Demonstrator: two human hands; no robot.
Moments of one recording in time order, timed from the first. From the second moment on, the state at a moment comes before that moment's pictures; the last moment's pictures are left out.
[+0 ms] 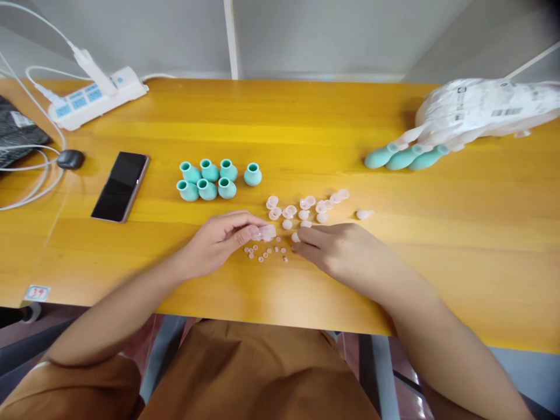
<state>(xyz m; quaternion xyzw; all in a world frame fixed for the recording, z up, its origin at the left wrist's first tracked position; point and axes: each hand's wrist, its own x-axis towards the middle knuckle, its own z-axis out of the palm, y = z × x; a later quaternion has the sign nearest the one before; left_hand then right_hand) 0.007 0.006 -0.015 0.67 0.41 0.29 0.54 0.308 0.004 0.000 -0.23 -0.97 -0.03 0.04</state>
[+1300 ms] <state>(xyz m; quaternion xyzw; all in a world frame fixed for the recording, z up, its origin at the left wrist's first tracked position) 0.028 -0.012 -0.021 0.41 0.35 0.35 0.76 0.266 -0.010 -0.015 -0.40 -0.66 0.44 0.45</state>
